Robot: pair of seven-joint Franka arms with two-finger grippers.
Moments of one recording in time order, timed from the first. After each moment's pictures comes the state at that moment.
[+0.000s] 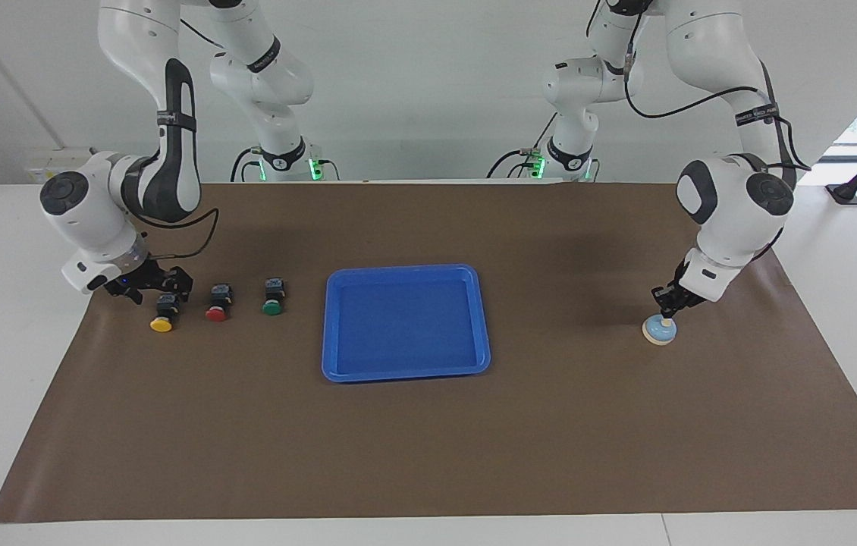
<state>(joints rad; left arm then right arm) 0.06 0.21 -0.03 -2.02 -0.01 2.25 -0.01 -0.24 0.17 -0.05 -2.14 -0.06 2.25 -0.30</state>
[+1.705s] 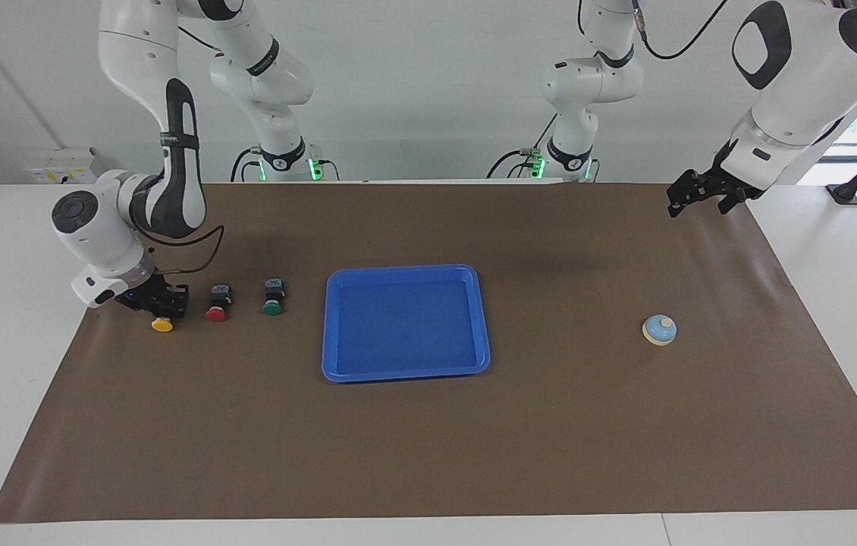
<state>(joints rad) 0.03 -0.02 -0.05 -1.66 -0.01 1.50 -0.01 -0.25 0.23 -0.04 -2.13 -0.04 2.29 -0.28</state>
